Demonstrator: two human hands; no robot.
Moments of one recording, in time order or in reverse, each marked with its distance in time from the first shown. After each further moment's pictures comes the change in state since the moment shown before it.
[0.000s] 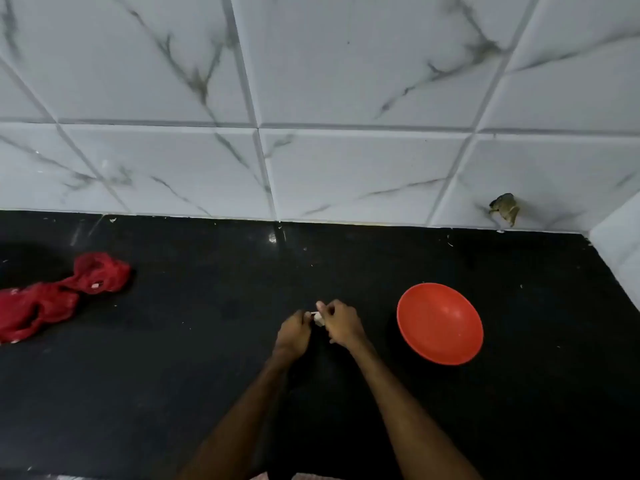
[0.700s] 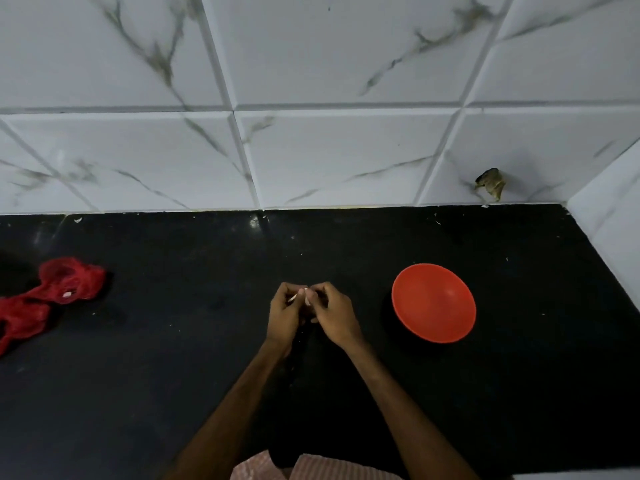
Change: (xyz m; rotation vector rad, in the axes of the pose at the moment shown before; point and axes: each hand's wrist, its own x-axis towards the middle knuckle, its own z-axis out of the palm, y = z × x) left_hand -0.016 0.022 -0.018 -0.755 0.031 0.105; right_hand -0.048 -0.026 -0.011 0.344 0.062 -0.212
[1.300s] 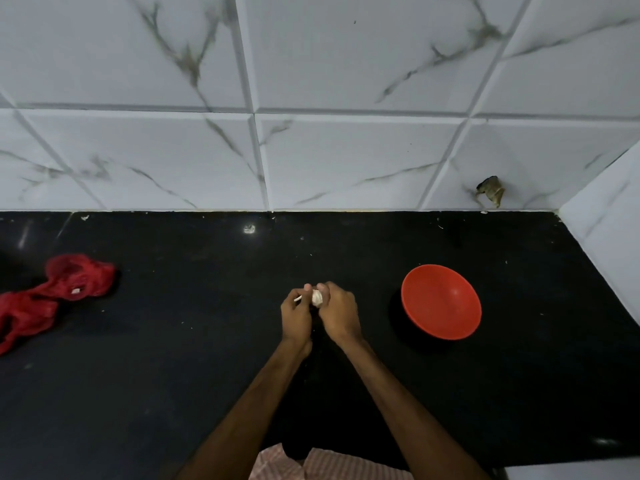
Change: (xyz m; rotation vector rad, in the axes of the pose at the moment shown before) left_hand -0.009 -0.001 -0.003 -0.341 0.091 -0.129; right_hand -0.010 -0.024 0.028 -0.268 0.208 0.025
